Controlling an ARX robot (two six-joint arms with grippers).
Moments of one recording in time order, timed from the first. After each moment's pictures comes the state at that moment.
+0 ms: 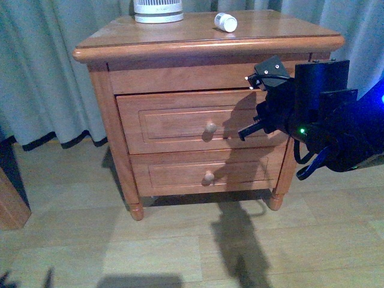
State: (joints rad) left arm 0.00 0.18 0.01 0.19 0.00 -0.01; right arm 0.16 2.47 1.42 0.84 0.08 -0.34
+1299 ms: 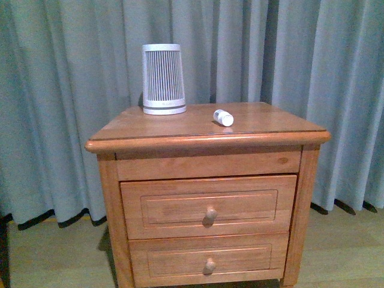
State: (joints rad) left arm 0.00 0.18 0.01 0.19 0.00 -0.01; right arm 0.01 0.18 0.26 -0.06 0.01 0.02
